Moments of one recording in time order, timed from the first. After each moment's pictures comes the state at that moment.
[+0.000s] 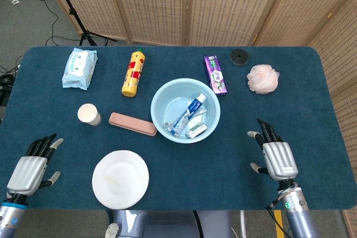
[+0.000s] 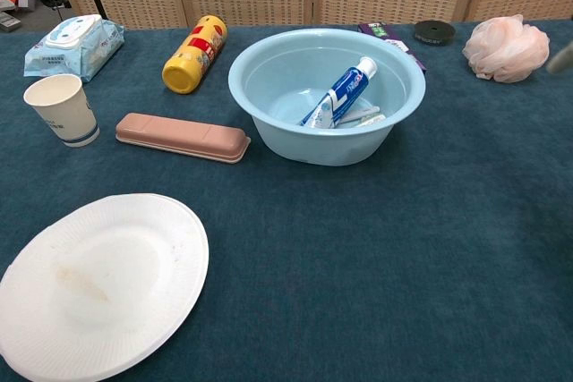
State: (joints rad) left arm -0.13 -1.15 0.04 -1.71 1.51 1.36 0.18; right arm 0.37 -1.24 -0.06 -1.96 -1.27 1.50 -0.39
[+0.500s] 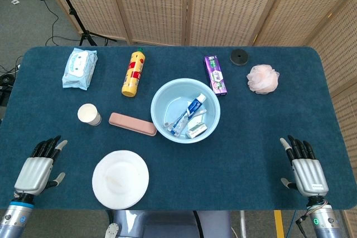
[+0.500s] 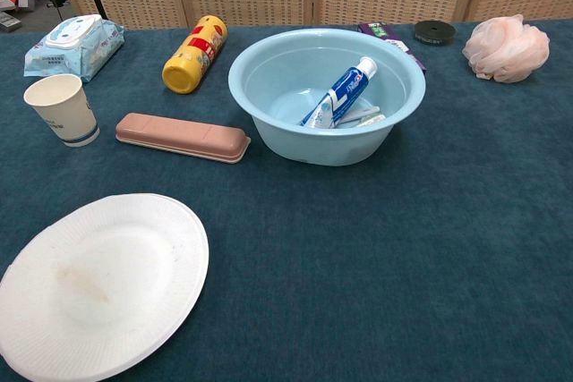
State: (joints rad) left arm -0.13 -1.21 0.04 -1.70 1.46 1.34 0.26; right arm 0.23 -1.20 -0.14 -1.72 -1.34 1.49 -0.27
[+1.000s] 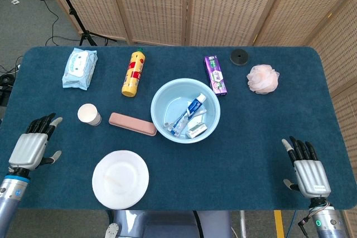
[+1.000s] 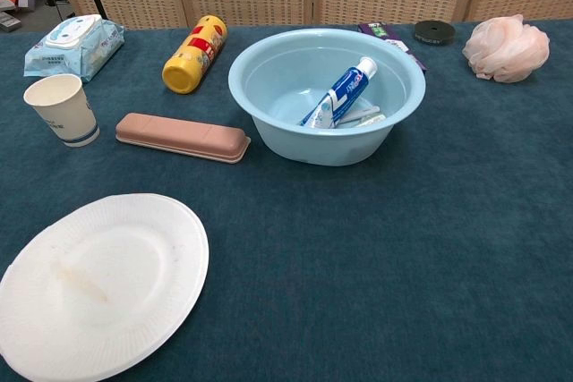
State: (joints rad) left arm -0.27 -1.07 -0.12 -1.78 1.28 1.15 0.22; right arm 0.19 -1.19 -0.10 -1.71 -1.38 1.46 -0.28
